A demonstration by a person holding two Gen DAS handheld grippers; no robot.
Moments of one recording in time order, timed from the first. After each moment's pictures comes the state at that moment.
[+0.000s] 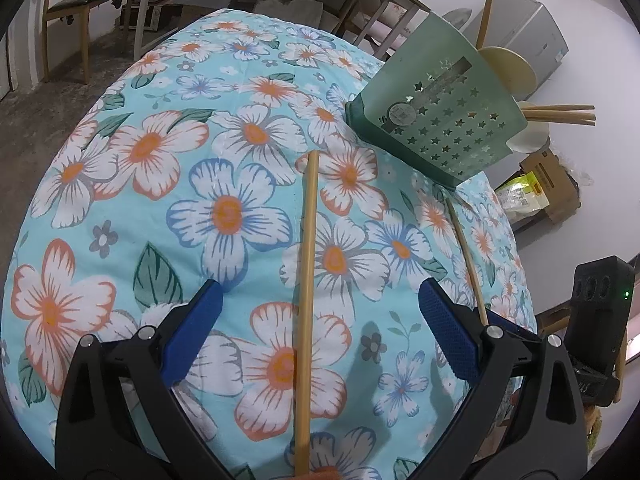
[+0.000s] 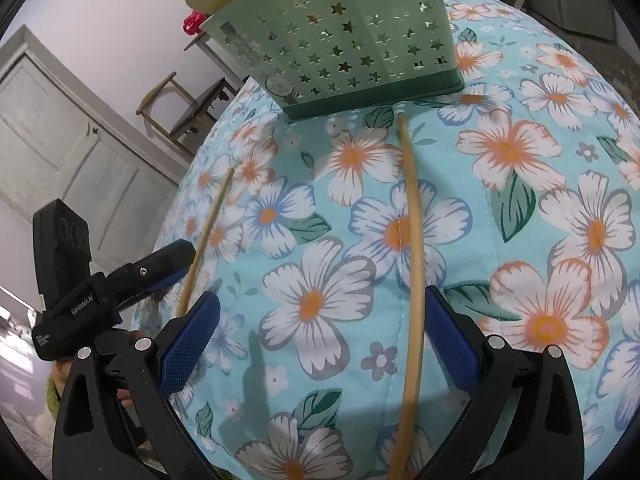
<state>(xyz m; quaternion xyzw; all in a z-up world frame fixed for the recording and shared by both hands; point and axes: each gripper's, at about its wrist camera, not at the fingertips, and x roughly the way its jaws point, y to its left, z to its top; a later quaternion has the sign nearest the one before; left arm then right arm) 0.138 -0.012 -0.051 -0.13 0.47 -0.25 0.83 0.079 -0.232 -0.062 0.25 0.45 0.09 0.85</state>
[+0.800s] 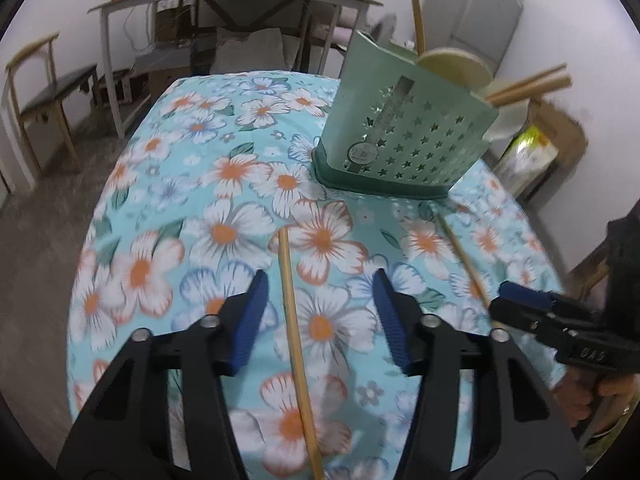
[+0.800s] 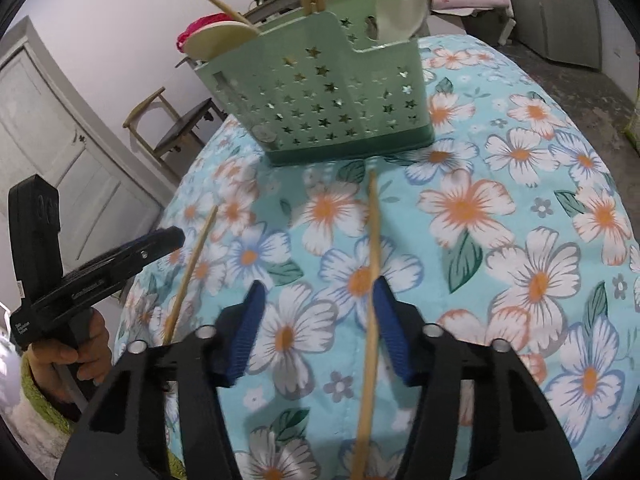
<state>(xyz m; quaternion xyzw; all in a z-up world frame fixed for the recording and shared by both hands) 0.156 -0.047 -0.010 0.02 0.42 -0.26 0.87 0.079 -0.253 -0.036 0.22 0.42 0.04 0.88</state>
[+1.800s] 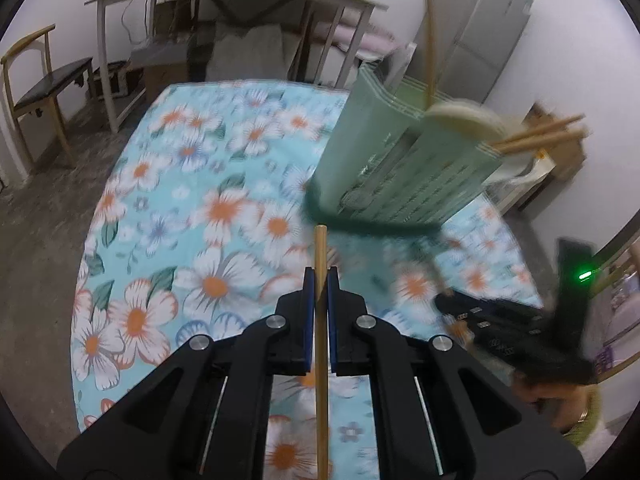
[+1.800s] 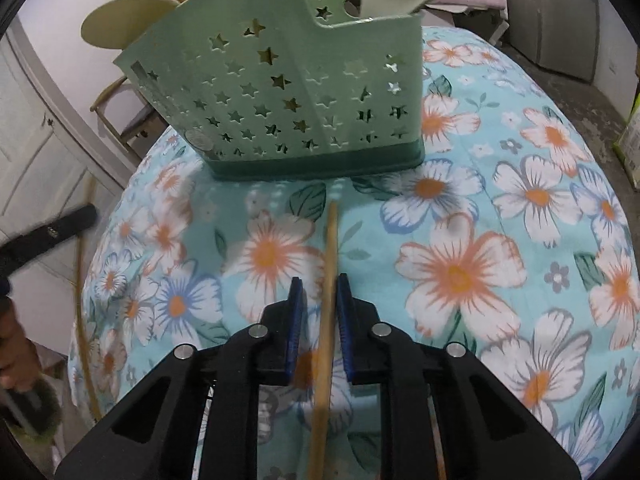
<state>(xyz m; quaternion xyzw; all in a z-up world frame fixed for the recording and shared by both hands) 0.182 -0.053 0.024 -0.02 0.42 -0.28 0.86 0.143 -0.264 -0.058 0.17 0.45 0.00 0.88</state>
